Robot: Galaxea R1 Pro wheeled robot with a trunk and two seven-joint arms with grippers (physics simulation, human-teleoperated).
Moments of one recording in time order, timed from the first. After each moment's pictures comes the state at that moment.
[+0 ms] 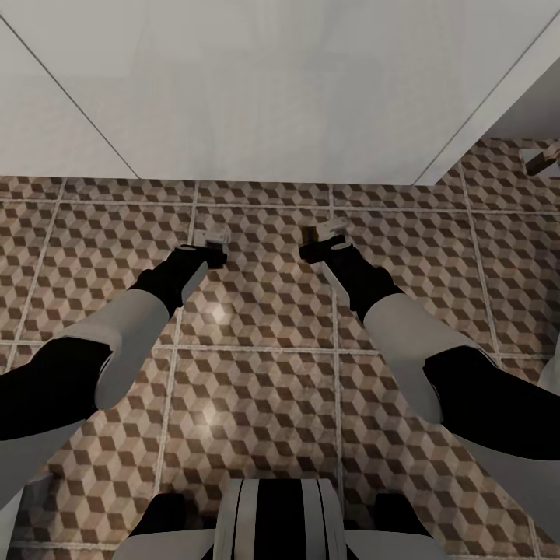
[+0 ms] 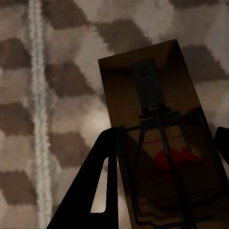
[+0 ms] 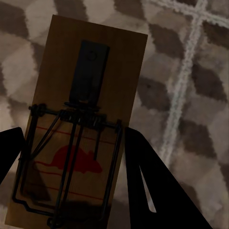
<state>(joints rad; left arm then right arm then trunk) -1.47 -0.07 -0.19 -0.31 0.03 0.35 0.17 -1.44 0.17 0.26 -0.43 0.03 0.35 -0.12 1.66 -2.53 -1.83</state>
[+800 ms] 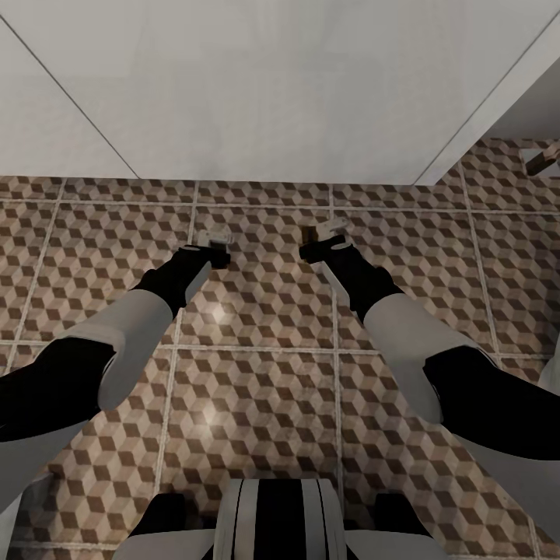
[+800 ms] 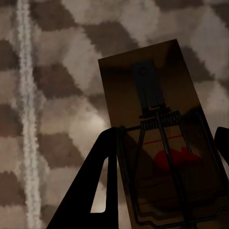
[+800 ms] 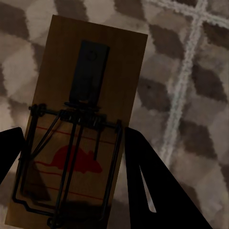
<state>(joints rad) -1.47 -0.08 -0.19 -0.31 0.03 0.35 0.17 -1.44 0.17 0.26 -0.43 0.03 0.35 -0.12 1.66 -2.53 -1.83</state>
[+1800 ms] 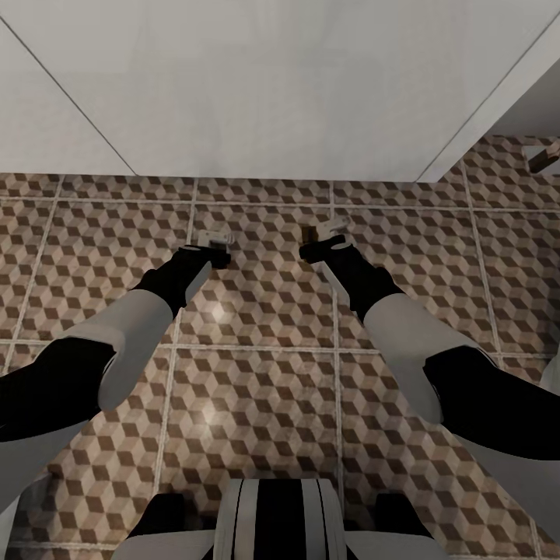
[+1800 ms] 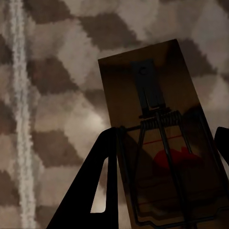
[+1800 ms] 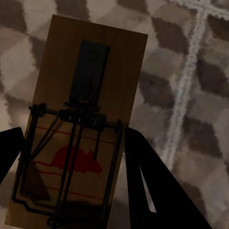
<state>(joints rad) -1.47 -0.08 -0.19 -0.32 0.03 0.35 0.17 -1.44 0.17 0.26 -0.43 0.03 0.35 -0.12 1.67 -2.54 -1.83</state>
